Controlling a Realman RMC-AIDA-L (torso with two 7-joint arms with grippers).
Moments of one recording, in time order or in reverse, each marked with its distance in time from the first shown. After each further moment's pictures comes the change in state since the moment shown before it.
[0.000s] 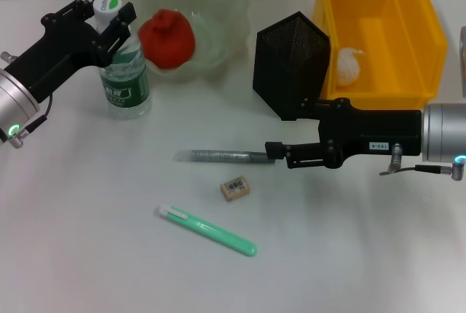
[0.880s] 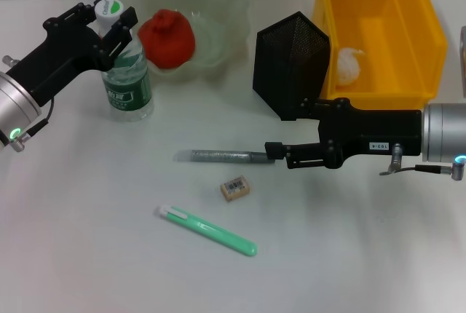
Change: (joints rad) left arm 0.002 0.001 0.002 -0.011 0.003 -0.002 0.002; right arm 0.000 0.000 0.000 -0.002 0.000 -0.005 -0.001
